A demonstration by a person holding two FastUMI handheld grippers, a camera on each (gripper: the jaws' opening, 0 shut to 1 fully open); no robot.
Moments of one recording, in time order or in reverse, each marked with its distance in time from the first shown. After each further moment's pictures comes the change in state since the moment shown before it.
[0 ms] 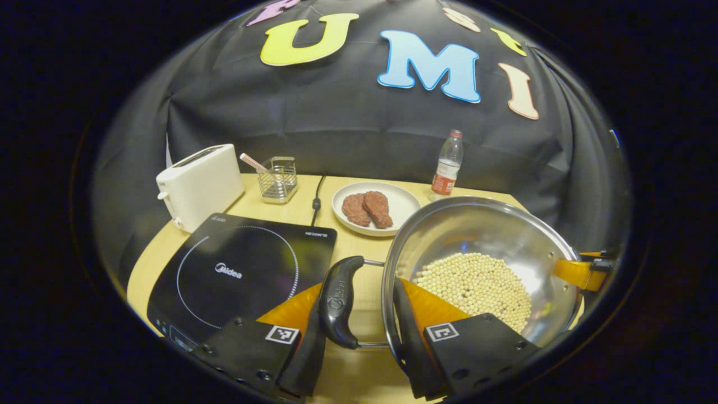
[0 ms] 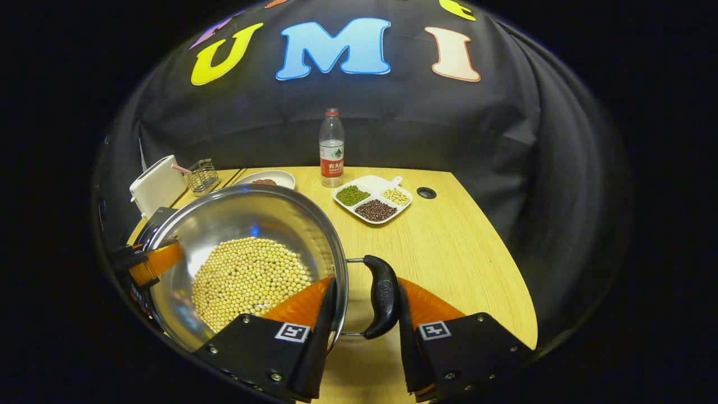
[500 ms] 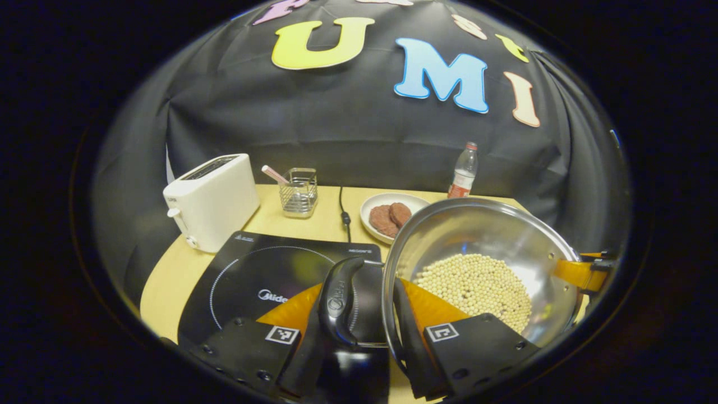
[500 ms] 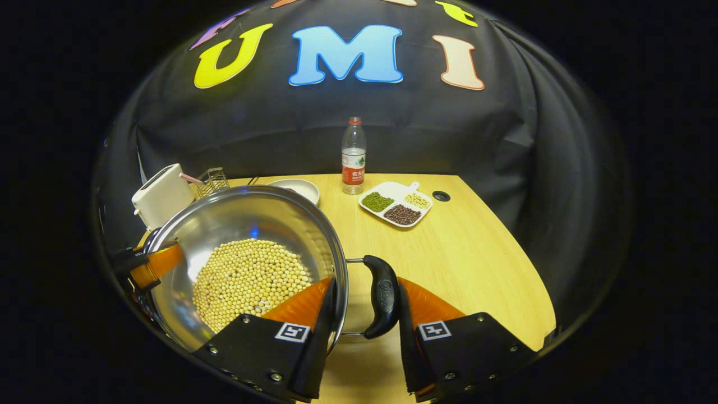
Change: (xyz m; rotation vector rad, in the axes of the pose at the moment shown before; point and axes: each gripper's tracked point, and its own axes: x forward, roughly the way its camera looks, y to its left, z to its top) left arm -0.003 0.086 0.017 0.021 -0.017 -0.031; right arm -0.013 0.079 0.006 0.034 -0.028 -0.025
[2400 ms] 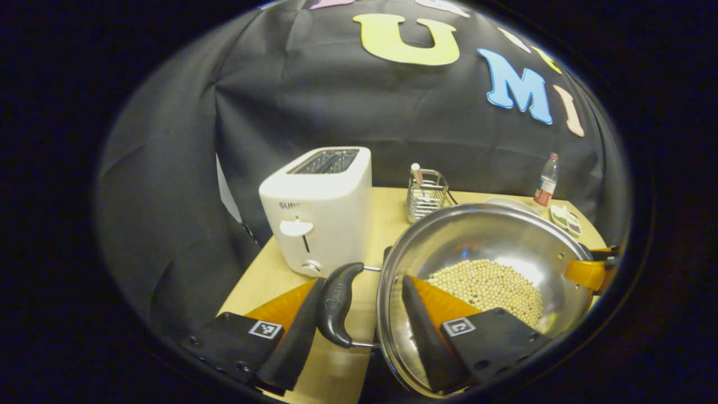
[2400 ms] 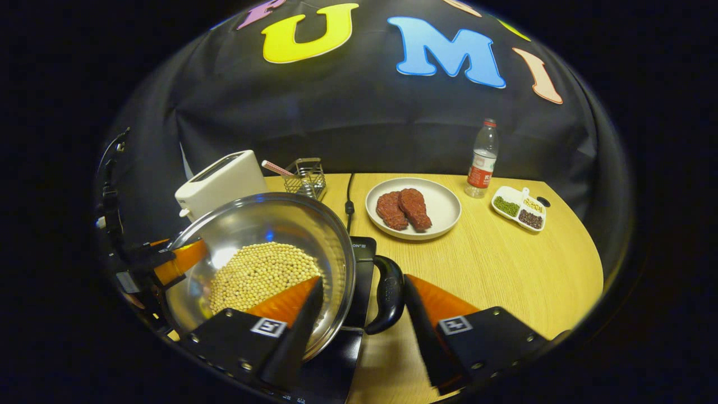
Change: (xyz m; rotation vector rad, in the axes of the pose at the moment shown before) left arm 0.019 0.259 0.017 0.022 -0.075 0.176; right arm 0.021 0.246 0.015 -0.045 -0.047 0.227
